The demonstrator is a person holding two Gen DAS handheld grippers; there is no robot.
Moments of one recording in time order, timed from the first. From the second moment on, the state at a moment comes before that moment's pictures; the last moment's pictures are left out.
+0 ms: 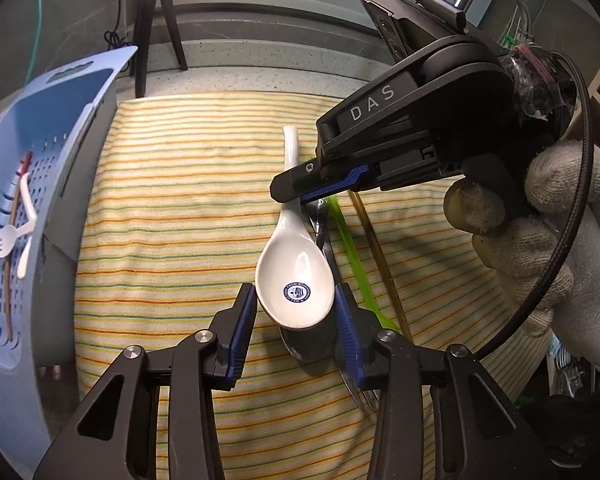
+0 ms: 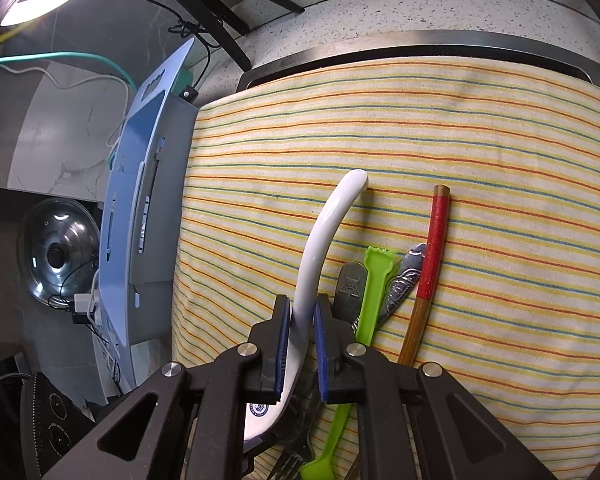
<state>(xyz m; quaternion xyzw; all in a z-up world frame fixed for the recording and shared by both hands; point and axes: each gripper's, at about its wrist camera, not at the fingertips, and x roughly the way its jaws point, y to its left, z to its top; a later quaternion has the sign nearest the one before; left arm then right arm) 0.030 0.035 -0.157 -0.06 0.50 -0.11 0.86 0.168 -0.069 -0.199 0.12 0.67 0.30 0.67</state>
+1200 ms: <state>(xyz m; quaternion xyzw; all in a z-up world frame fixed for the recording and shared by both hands) -0.003 0.164 -0.111 -0.04 0.46 0.00 0.89 0.163 0.104 -0.142 0.09 0.63 0.41 0.66</state>
